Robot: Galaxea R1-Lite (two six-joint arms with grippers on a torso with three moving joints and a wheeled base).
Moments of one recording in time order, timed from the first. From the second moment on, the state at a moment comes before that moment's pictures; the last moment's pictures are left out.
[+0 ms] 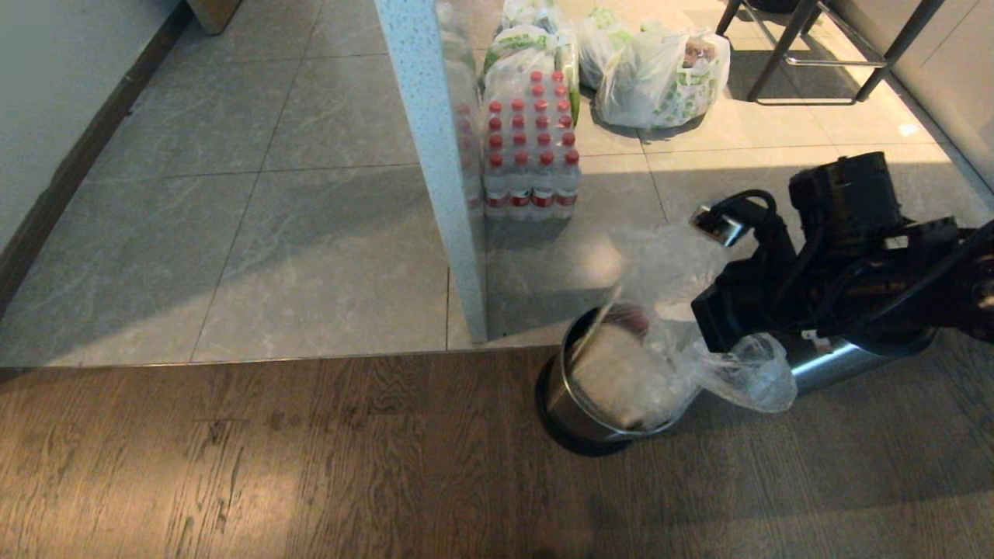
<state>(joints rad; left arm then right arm) 0.00 0.00 0.00 0.00 0.01 -0.01 0.35 1.66 -1.11 -0.01 0.28 -0.26</state>
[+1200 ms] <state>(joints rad) 0.00 0.00 0.00 0.00 0.01 -0.01 0.39 1.48 -1.17 0.16 0.30 -0.25</state>
